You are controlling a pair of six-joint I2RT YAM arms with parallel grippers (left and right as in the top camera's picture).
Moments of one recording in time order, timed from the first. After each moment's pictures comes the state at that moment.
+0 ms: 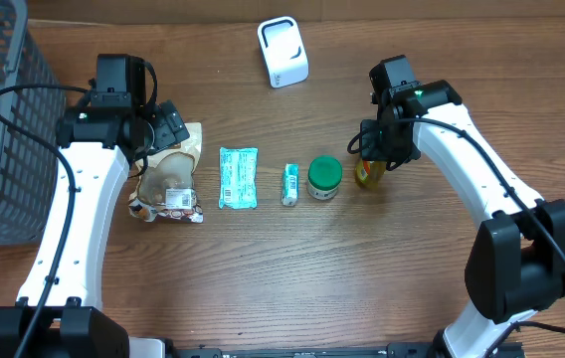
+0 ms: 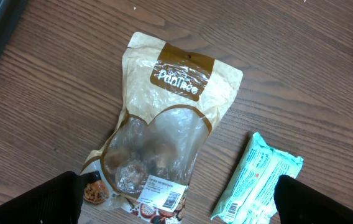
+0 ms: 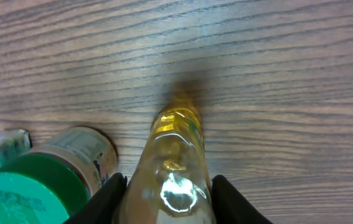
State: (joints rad) left arm -0.03 1.57 1.42 -0.98 -0.14 -0.50; right arm 0.27 1.86 1.50 -1.03 0.00 0.33
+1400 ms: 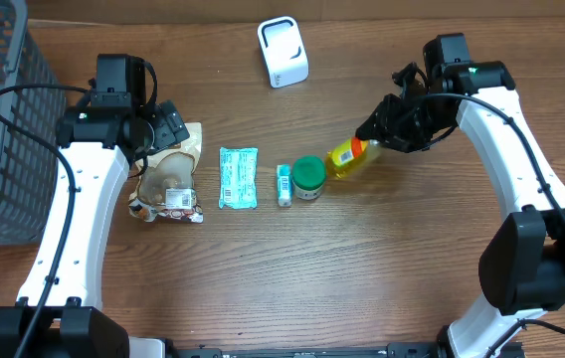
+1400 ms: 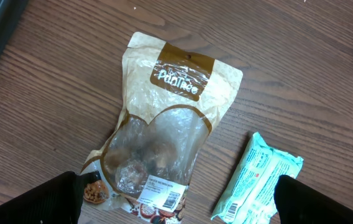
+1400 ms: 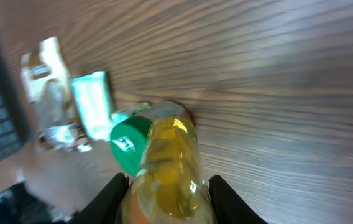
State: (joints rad) left arm -0.03 1.57 1.42 -0.98 -0.14 -0.50; right arm 0.09 1.87 1.62 -1.12 -0.57 0.29
